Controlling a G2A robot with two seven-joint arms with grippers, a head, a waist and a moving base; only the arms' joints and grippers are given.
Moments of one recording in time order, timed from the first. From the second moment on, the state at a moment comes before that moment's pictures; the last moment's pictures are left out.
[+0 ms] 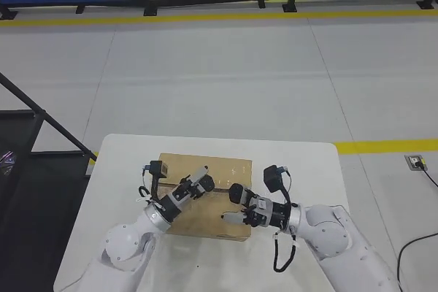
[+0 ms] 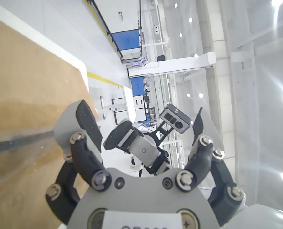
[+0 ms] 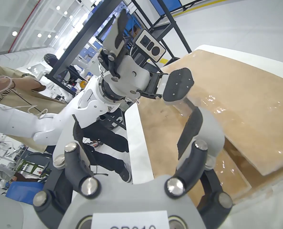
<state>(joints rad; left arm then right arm) 1.14 -1.25 -1.33 -1.67 -0.27 -0.27 -0.54 -0.92 -1.20 1.10 -1.53 -0.16 -0.67 0.68</state>
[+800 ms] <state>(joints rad) 1.46 -1.21 -1.75 -1.56 -0.38 -0.53 -0.45 -0.64 -1.29 0.86 -1.32 0.12 -0.32 0.80</state>
